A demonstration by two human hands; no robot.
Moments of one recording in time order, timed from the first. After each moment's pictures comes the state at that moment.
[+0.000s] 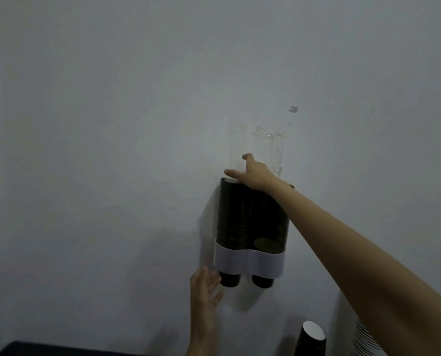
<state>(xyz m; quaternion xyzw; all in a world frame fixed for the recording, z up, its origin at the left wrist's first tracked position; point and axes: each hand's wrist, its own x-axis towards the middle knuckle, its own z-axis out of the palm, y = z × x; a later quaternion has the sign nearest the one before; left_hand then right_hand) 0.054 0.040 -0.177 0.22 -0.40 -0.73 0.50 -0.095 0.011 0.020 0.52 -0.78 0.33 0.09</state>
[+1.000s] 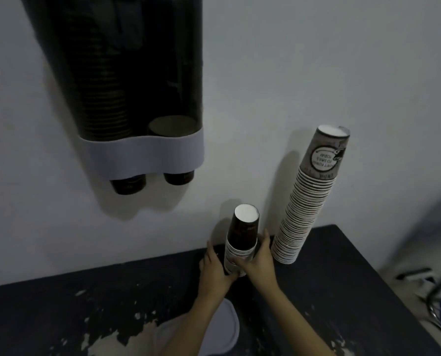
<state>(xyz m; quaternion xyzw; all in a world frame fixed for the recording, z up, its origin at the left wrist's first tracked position) -0.114 0.075 -0.424 0.34 -0.81 -0.47 0.07 -0.188 0.163 -0.412 0.19 -0.80 0.56 -0.14</state>
